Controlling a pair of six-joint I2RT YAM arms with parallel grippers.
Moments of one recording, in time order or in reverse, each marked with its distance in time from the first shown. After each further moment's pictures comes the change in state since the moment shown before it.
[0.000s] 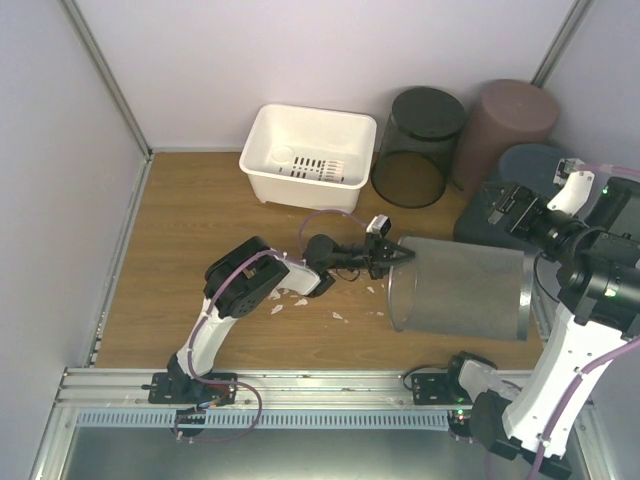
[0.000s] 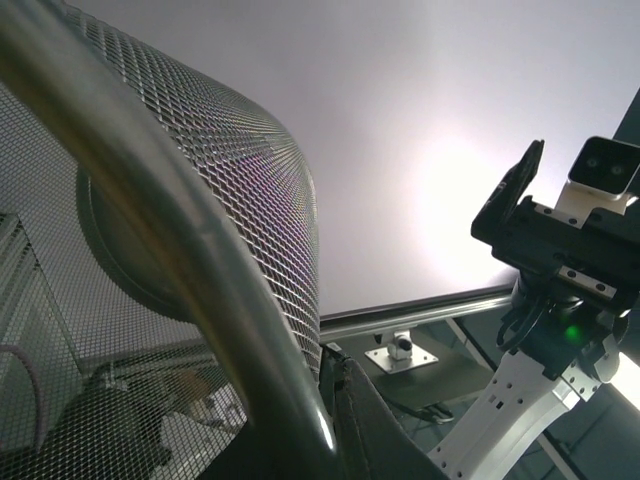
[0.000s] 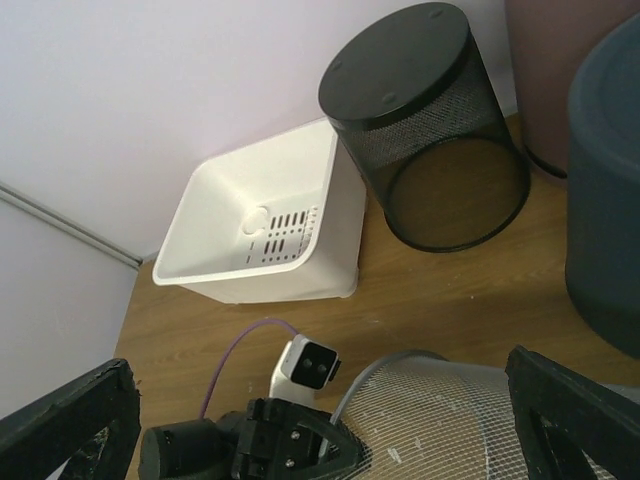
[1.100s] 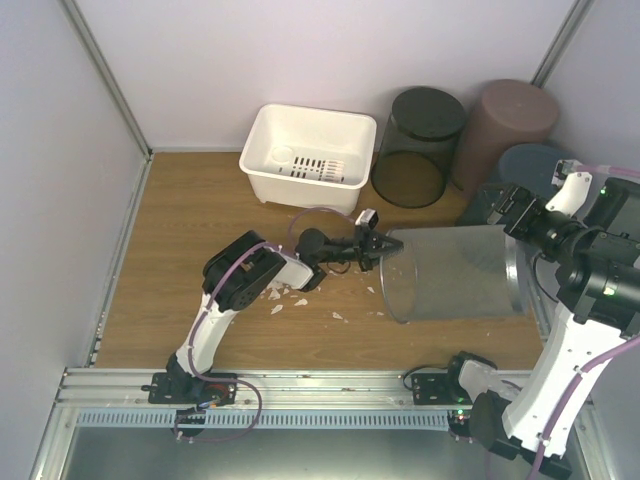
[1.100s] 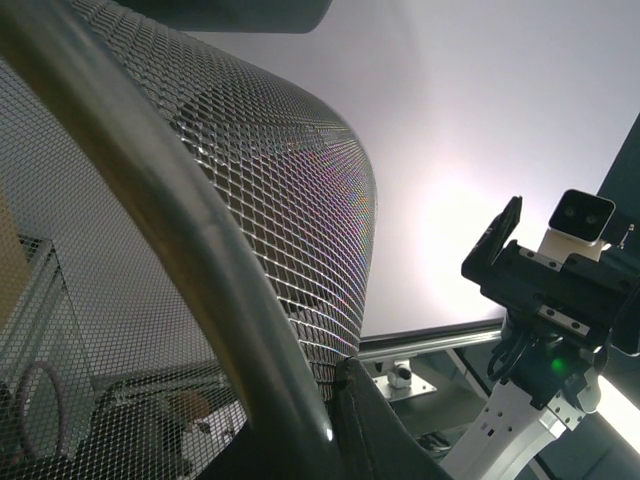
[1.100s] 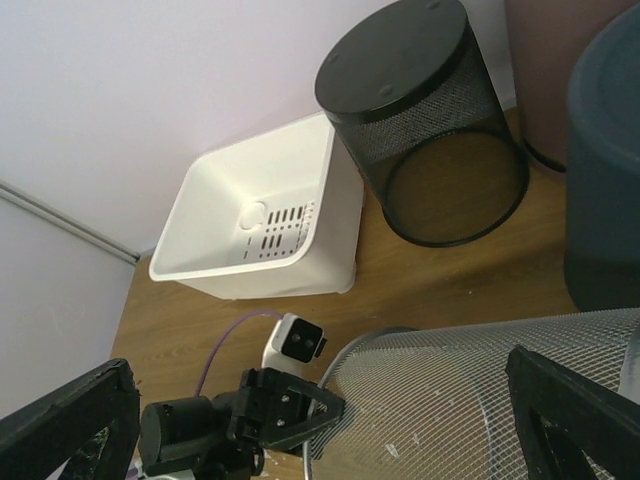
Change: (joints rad) left arm 0.084 0.028 -0.021 0.007 0.022 -0.030; right arm 0.000 -0.004 -0.018 0.000 0.000 -0.008
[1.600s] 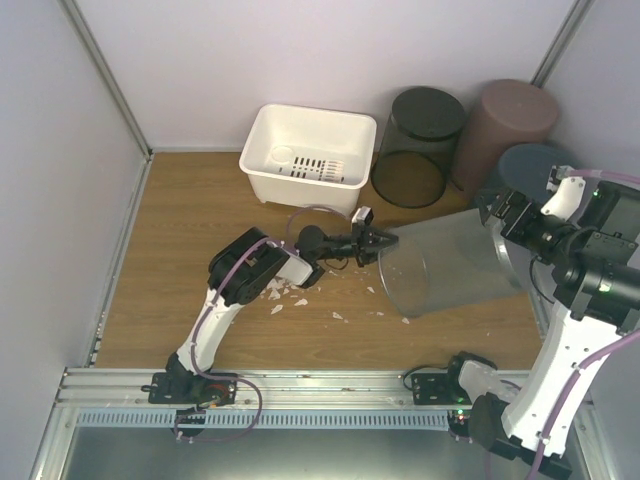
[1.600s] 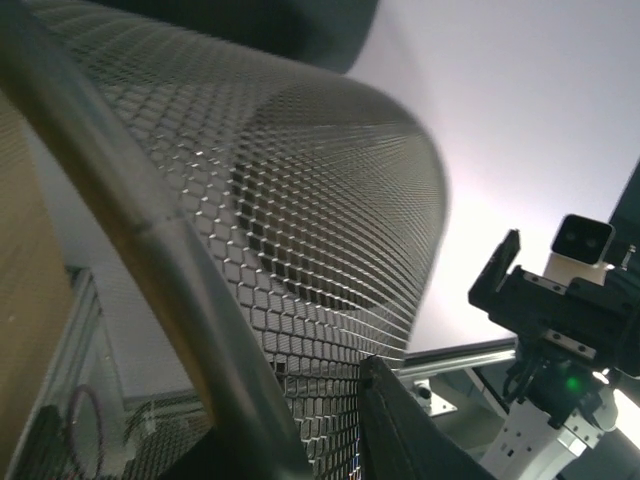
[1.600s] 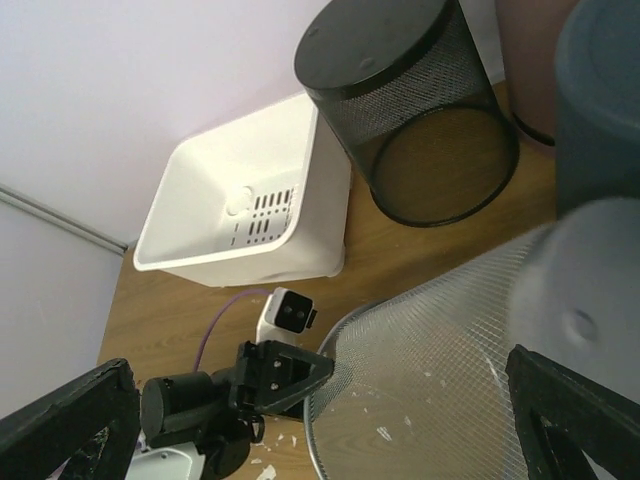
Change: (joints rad) left arm 0.029 0.066 0.056 0.000 0.010 0.034; right arm 0.000 -0.016 -0.064 0.000 0.011 -0.006
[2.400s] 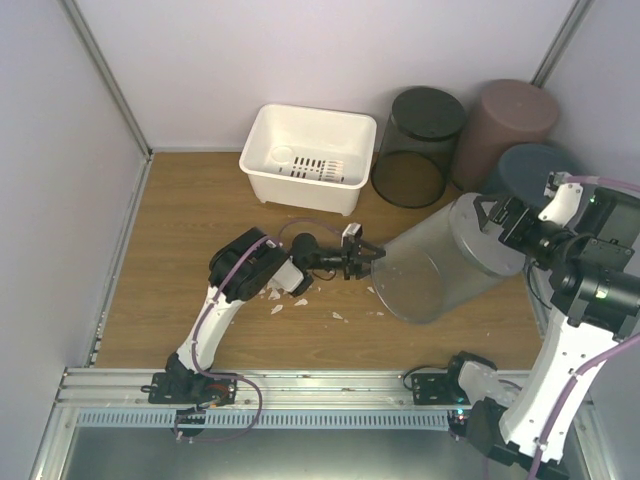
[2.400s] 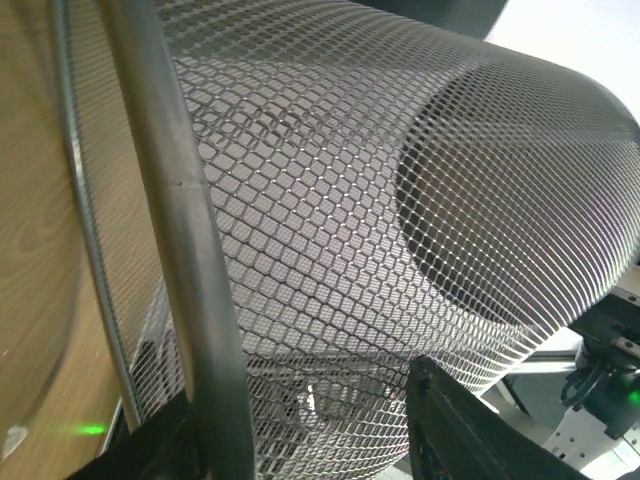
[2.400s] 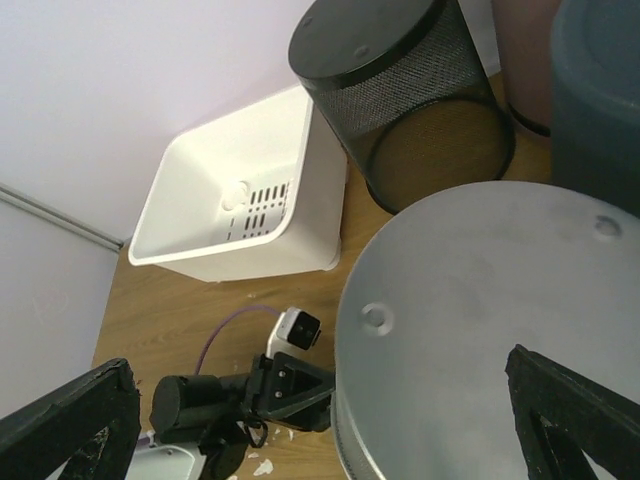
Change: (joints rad) left arm 0.039 0.040 -0.121 -0.005 0.080 0.048; right arm 0.000 -0.031 -0.042 0.000 0.010 -0.001
